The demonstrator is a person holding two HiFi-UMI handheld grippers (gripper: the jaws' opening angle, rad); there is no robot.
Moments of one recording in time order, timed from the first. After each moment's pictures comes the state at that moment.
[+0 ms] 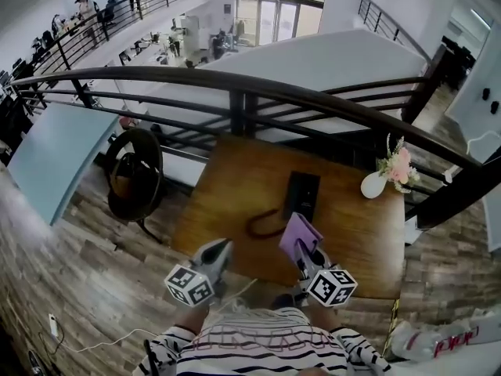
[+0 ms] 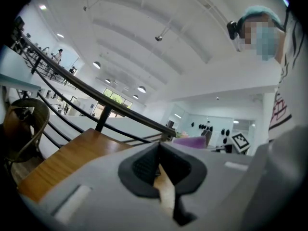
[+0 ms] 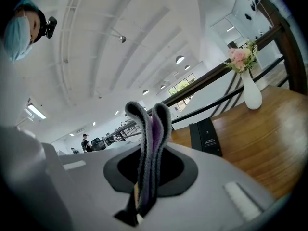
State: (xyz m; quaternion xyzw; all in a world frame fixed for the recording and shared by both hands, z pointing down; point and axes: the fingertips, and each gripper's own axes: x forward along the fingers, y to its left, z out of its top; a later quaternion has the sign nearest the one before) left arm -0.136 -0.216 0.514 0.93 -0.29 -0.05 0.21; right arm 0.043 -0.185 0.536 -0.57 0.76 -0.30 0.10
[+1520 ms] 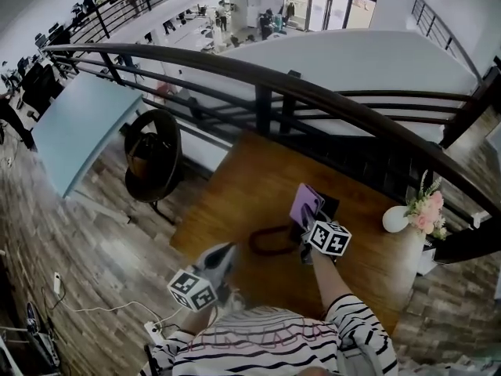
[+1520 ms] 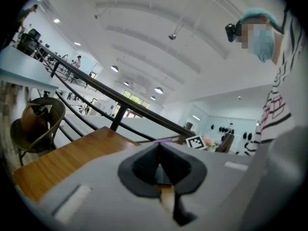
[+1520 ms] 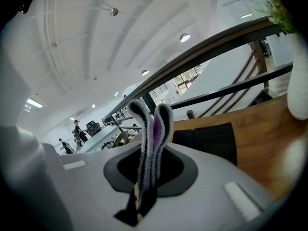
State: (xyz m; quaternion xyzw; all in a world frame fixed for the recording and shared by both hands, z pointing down) left arm -0.087 -0.303 0.535 0.89 -0.39 -0.05 0.24; right arm 0.120 -0.442 0.646 -0.53 0.77 -0.35 -0.01
